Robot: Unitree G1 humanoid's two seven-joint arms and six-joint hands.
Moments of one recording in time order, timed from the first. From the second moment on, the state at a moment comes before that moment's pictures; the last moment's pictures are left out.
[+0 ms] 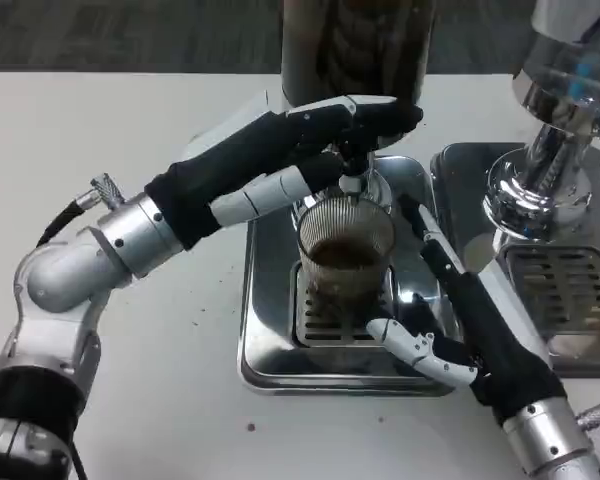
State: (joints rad) left arm -0.64 0.33 -0.10 0.84 -0.20 -0.82 -0.82; right arm 0.02 -0.20 0.16 0.30 -0.33 -0.51 -0.06
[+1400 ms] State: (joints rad) left arm -0.34 0.38 0.22 0.31 -0.44 -0.51 -0.85; right arm -0.10 -0.20 0.17 0.42 -0.29 -0.54 -0.01
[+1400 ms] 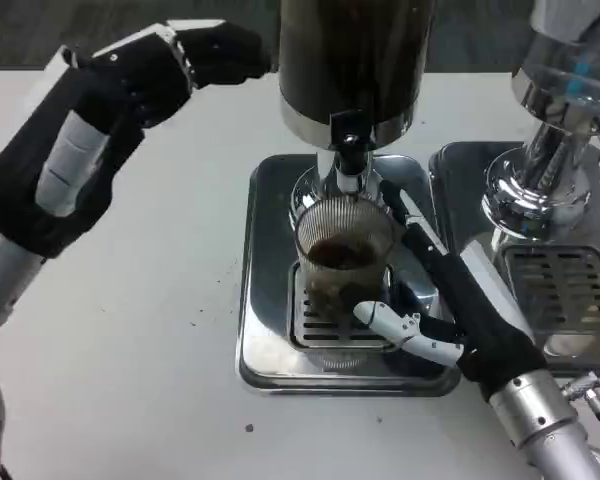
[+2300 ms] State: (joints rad) left arm -0.24 0.41 0.27 0.54 -0.37 -0.55 -0.83; right arm -0.09 -0.18 0.16 0.40 -0.26 -0.54 -0.01
